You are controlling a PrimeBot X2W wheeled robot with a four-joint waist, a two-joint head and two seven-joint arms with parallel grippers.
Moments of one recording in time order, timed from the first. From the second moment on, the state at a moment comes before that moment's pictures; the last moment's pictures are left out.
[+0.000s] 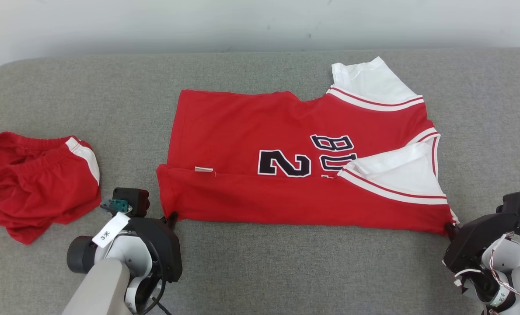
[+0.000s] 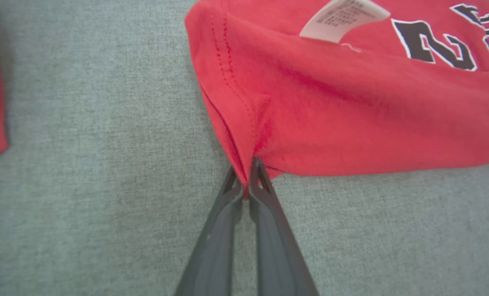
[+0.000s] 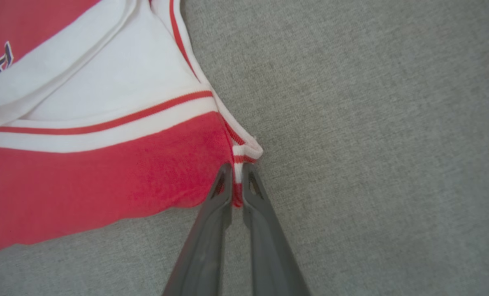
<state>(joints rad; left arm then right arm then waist) -0.48 0.13 -0.40 0.59 -0.35 -0.03 0.34 -0.21 -0.11 -0.20 0.29 0.45 -0.12 0.57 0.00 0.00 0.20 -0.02</state>
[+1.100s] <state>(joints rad) -0.06 0.25 -0.34 0.21 -0.48 -0.09 0.32 0.18 -0.08 -0.30 -0.18 0.62 -0.02 0.64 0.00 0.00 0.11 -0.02</state>
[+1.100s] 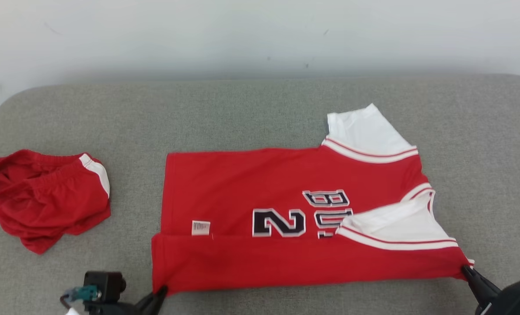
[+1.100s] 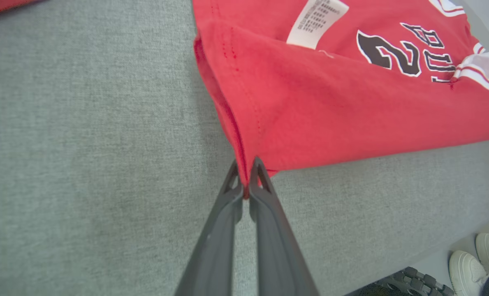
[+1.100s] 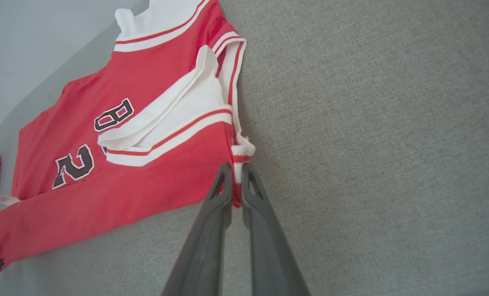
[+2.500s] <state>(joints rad) 0.01 0.21 -0.23 -0.06 -0.51 0.04 0.20 0.26 -0.06 -0.27 -0.29 0.58 -0.03 0.59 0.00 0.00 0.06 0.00</state>
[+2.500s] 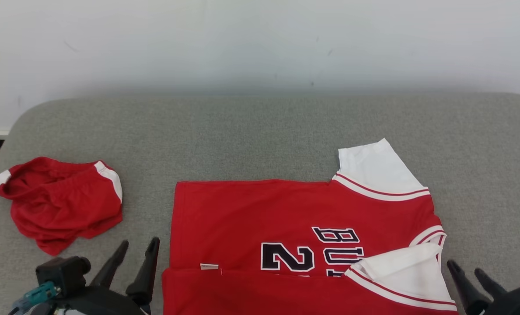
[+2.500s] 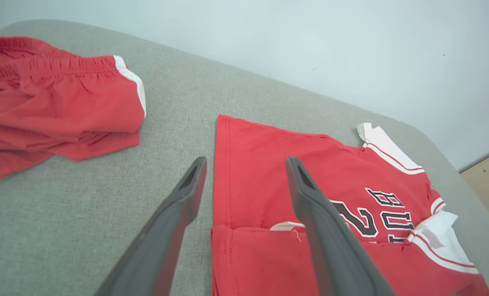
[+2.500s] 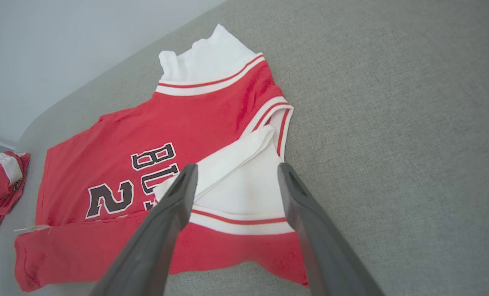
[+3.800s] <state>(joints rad) -0.05 0.21 -0.22 0.15 -0.39 0.06 -0.02 0.06 -0.09 -0.14 0.01 0.34 0.07 0.05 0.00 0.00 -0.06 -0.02</state>
